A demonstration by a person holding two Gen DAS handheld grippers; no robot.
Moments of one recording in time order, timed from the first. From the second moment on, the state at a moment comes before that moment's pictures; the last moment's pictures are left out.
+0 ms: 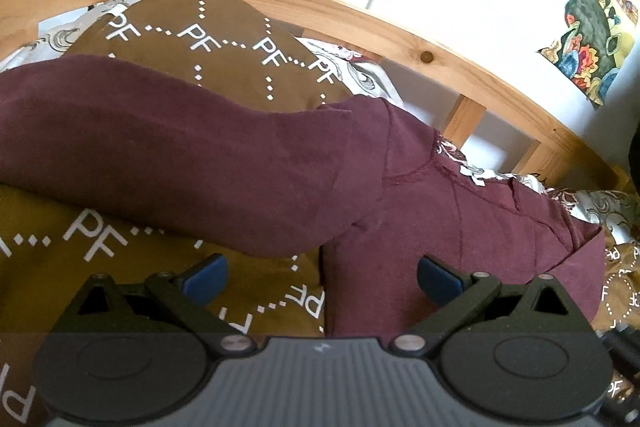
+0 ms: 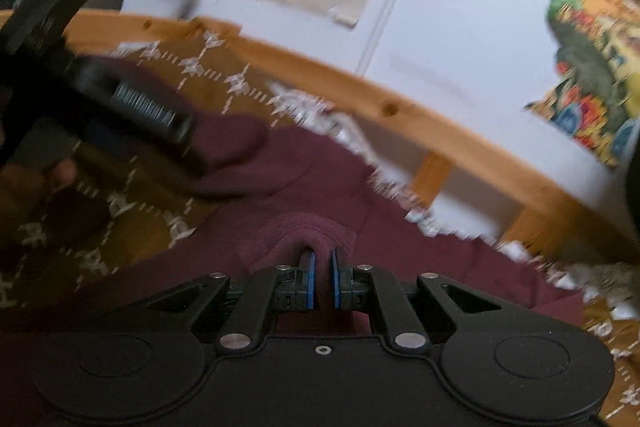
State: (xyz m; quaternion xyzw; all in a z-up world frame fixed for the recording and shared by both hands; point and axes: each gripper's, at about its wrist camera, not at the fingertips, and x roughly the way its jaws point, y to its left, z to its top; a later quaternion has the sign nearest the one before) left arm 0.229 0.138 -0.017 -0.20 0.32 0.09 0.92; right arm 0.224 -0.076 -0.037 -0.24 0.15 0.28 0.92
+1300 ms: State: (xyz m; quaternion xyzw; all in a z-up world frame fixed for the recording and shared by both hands) left arm 0.242 0.110 -0.056 -0.16 0.39 0.06 0.91; right arm 0.247 -0.091 -0.065 -0.13 0.29 0.36 0.88
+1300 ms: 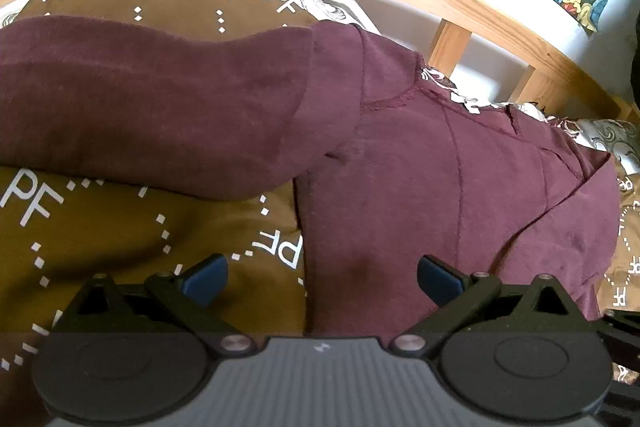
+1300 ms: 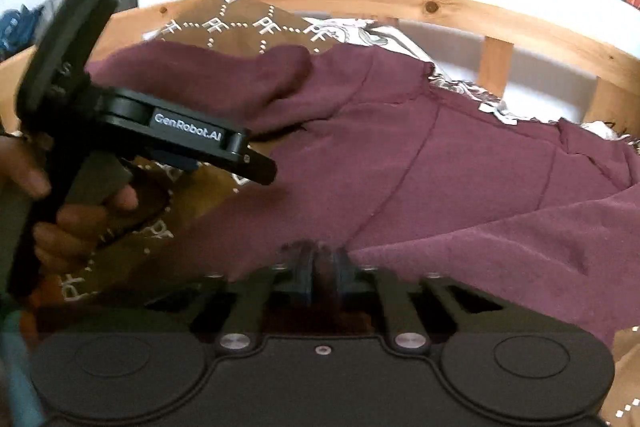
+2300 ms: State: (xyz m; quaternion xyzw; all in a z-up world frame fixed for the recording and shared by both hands) left arm 0.236 0.082 -0.060 -0.14 0.40 -0.05 0.90; right arm 0.204 -0.169 -0.086 0.06 0.37 0.26 0.89
